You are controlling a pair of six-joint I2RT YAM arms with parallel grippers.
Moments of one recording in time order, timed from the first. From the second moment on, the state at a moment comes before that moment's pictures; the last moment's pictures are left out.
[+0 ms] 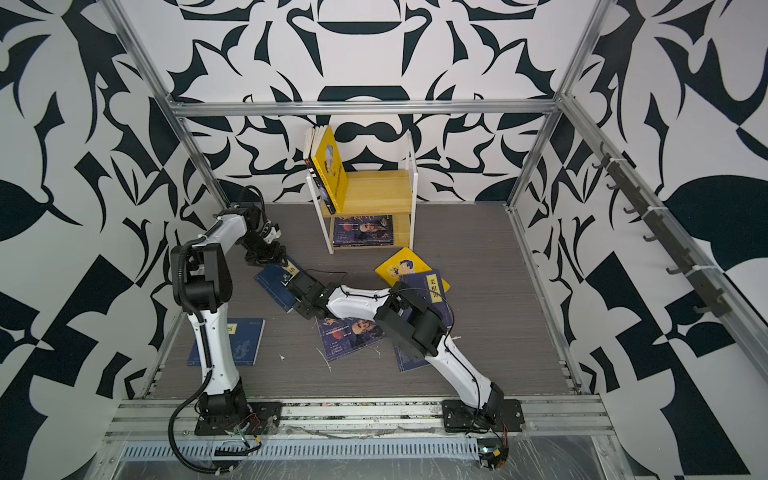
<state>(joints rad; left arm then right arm) 0.04 2.24 1.80 -1.07 0.24 0.20 1.02 2.32 1.72 -0.25 0.20 0.00</state>
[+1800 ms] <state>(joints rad) -0.01 2.15 1.66 -1.04 0.22 0.03 1.07 2.21 1.59 -0.25 0.10 -0.67</state>
